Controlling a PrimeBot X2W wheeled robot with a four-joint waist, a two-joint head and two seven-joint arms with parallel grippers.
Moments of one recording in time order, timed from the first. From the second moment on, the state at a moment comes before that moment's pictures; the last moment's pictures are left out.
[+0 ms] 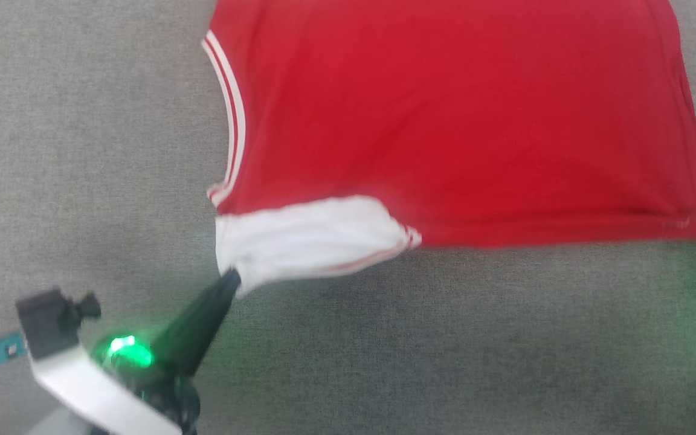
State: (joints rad) left arm -0.20 0.77 -0.60 -0.29 -1.39 -0.13 -0.26; right arm -0.09 -0.39 -0.33 -0.12 0.88 0.13 0.60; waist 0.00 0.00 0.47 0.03
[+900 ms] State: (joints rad) left arm -0.68 0.75 -0.63 -0.07 -1.45 -0.13 -0.20; right arm -0.48 -0.34 -0.31 -0.02 0.80 0.13 0.68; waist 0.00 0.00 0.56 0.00
